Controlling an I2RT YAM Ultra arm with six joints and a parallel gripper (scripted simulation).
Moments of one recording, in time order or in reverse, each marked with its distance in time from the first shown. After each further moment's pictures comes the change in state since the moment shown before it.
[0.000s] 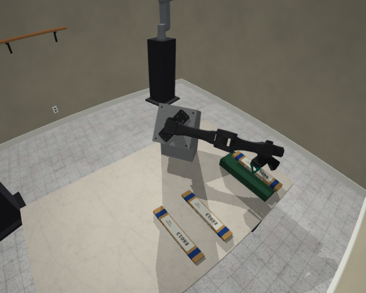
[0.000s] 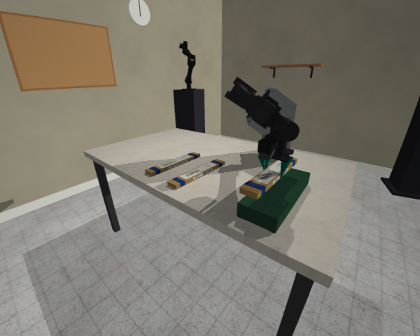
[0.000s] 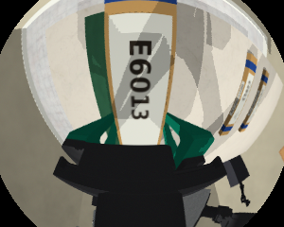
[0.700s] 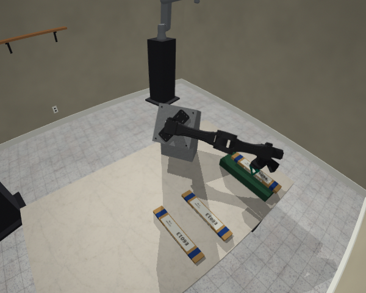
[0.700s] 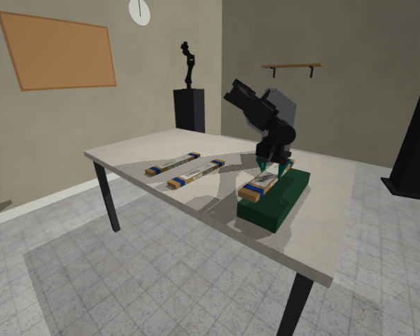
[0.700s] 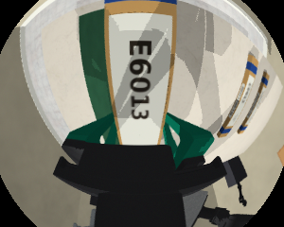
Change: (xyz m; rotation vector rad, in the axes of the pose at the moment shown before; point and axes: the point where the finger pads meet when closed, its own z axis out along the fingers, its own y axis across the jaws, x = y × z) arm -0.002 -0.007 0.010 0.008 0.012 -0.016
